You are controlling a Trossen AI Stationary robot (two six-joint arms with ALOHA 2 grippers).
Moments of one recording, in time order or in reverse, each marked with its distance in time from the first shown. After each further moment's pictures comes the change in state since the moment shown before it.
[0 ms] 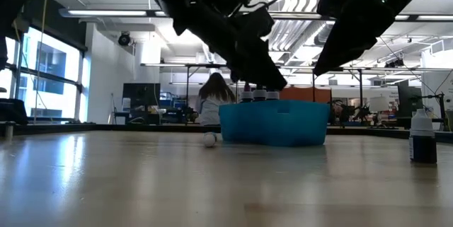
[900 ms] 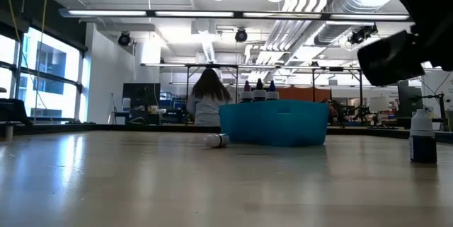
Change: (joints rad) left arm -0.335 -0.366 0.150 -0.631 -0.343 -0.008; right arm 0.336 0.009 -0.504 0.970 -0.329 -0.159
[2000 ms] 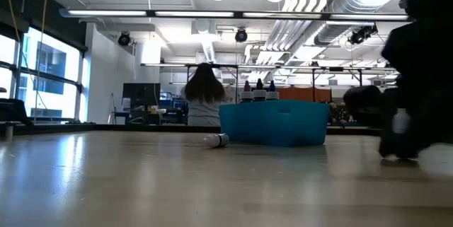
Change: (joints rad) left arm -0.077 -0.001 0.000 -0.103 -0.292 -0.210; right arm -0.007 0.507 0.100 0.153 0.074 -0.085
